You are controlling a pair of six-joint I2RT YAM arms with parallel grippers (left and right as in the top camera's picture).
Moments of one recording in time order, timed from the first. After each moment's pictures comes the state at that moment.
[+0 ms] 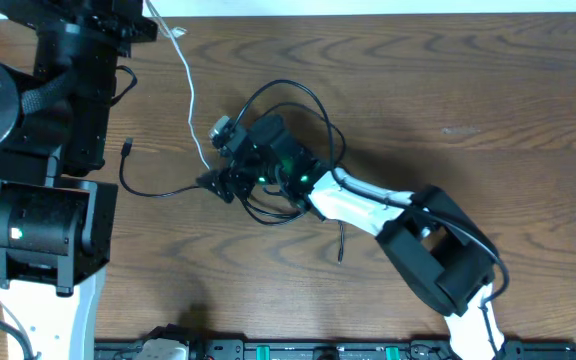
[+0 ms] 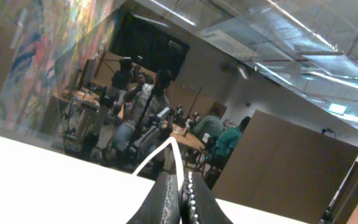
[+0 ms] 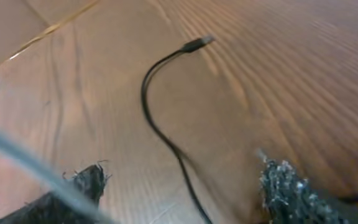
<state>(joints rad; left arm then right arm) -0.16 1.23 1.75 -0.20 0.01 -0.48 0.81 2.11 1.32 0.29 -0.46 0.17</state>
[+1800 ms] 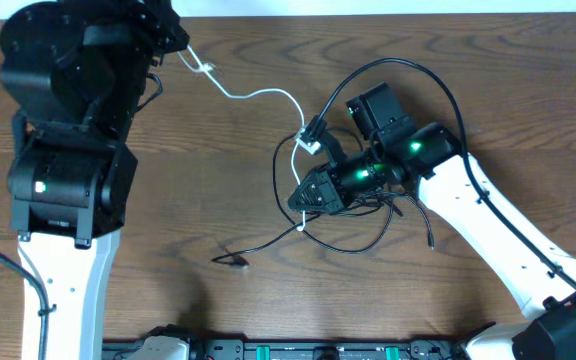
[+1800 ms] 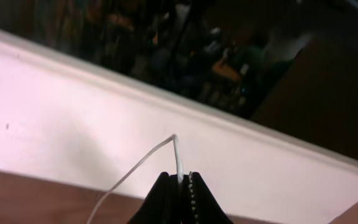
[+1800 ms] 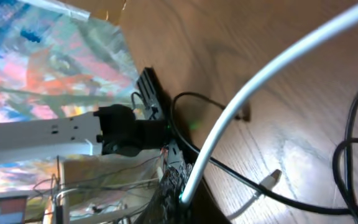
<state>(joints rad) -0.16 1.31 1.75 -0.48 0.01 -0.45 0.56 1.59 1.33 -0.85 -0.94 0.11</state>
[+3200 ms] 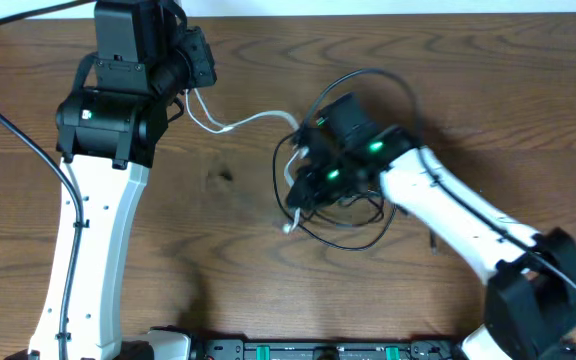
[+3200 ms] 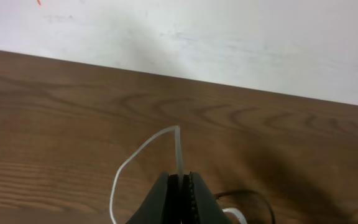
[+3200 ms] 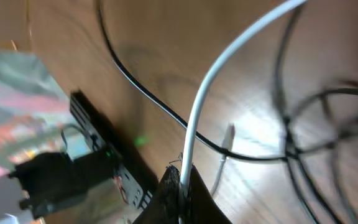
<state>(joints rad) -0.16 1.49 1.75 -0.86 -0.01 -0.27 0.64 1.75 1.33 -0.77 -0.65 0.36</state>
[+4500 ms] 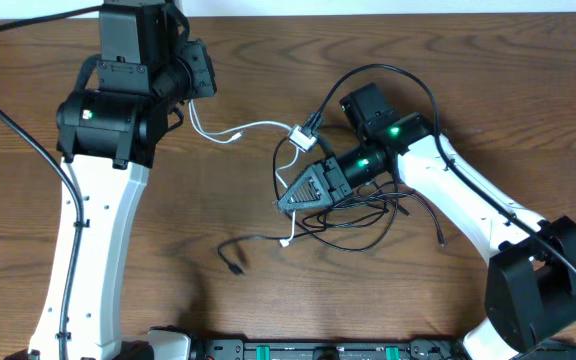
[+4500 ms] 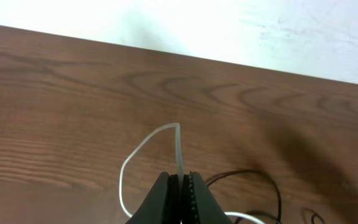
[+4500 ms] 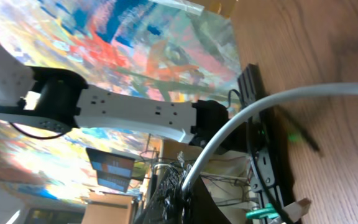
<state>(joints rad) -0.16 1.49 1.74 -0.94 -0.02 -0.27 0.51 1.77 1.33 -0.80 -1.48 0.03</state>
